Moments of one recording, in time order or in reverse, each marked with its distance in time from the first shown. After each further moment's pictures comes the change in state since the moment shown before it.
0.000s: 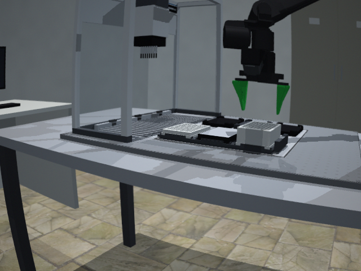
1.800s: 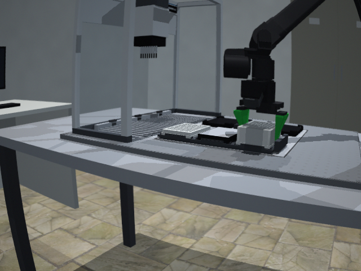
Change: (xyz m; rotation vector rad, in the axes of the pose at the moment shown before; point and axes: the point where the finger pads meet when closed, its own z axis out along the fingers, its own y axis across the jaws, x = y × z) arm 0.002 0.004 0.071 -0.012 0.009 0.009
